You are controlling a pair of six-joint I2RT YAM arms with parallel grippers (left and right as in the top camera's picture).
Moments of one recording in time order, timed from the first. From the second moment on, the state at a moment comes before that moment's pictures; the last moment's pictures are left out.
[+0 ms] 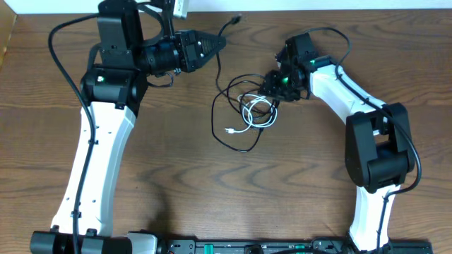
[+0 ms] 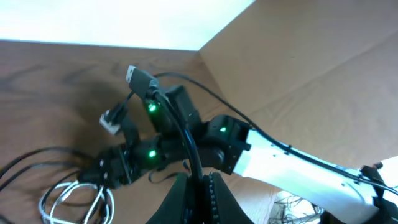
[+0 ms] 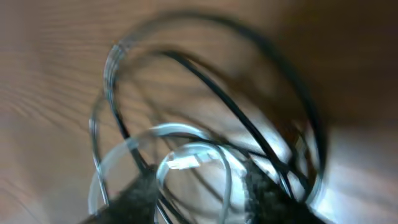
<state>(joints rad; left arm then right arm) -0.11 1.51 1.53 -0.50 0.95 -0.43 0.29 2.13 1.55 -0.55 -0.45 0.47</state>
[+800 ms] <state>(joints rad) -0.11 1.51 1.53 -0.78 0.69 -0.35 0.21 2.13 1.55 -0.66 -0.58 0.44</state>
